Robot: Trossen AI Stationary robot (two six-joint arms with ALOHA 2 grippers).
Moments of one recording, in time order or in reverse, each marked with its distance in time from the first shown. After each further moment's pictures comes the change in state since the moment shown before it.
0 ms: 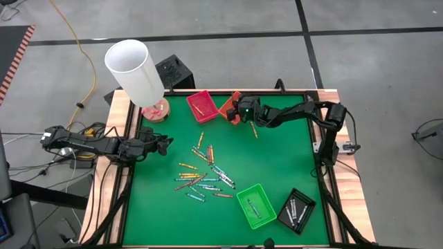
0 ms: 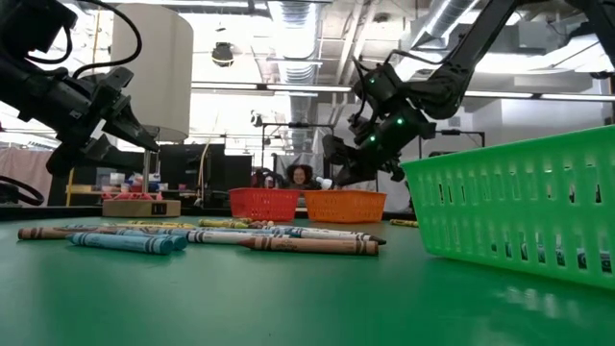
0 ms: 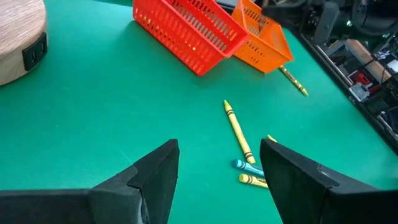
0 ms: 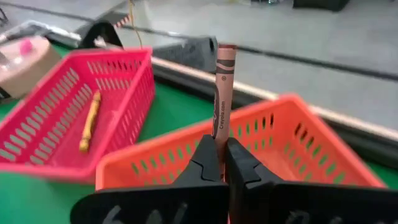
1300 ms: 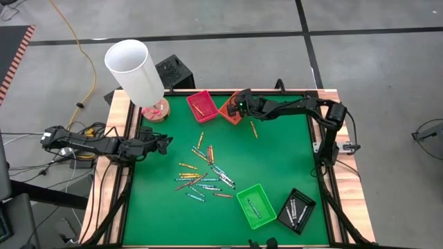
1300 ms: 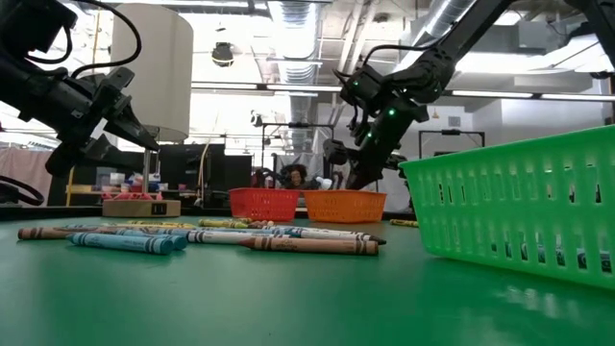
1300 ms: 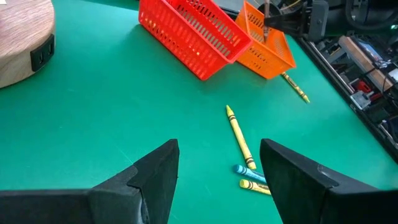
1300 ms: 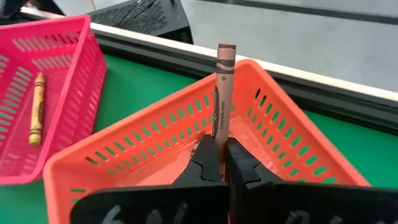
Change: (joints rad) left arm 0.000 0.000 0.000 0.001 -0.022 -0.022; right arm -0.028 0.000 0.167 -0.425 -0.002 0.164
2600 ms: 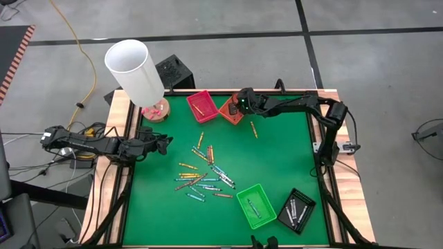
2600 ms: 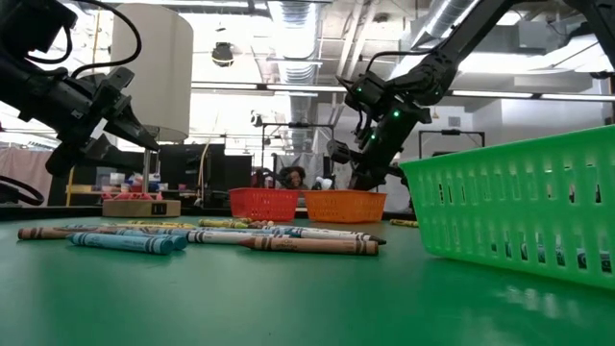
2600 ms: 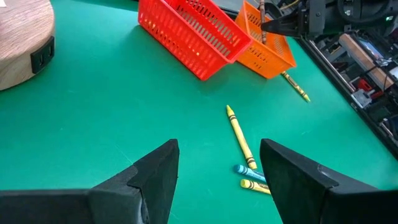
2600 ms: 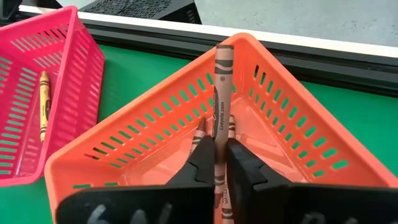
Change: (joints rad) left arm 0.000 0.000 0.000 0.000 0.000 0.011; right arm -0.051 0.000 0.000 -0.030 -0.141 0.095
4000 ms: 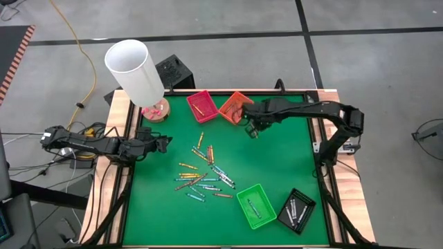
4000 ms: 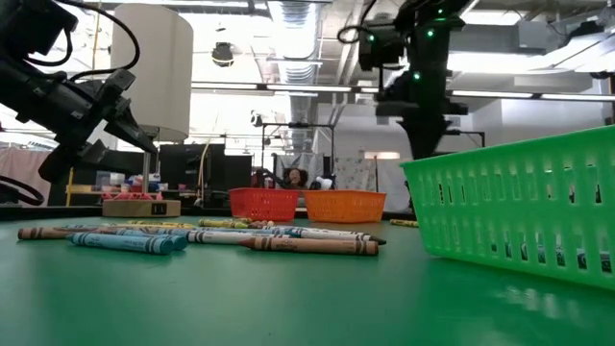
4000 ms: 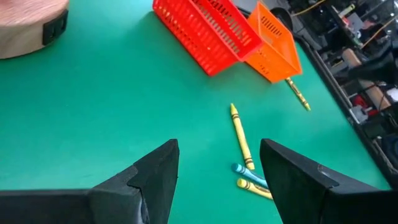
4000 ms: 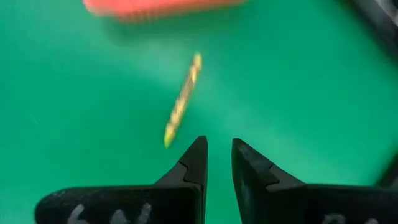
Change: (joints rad) left arm 0.000 0.000 0.000 -0.036 0.004 -0.149; right arm 0.223 -0.203 0.209 -1.067 0.027 -0.102
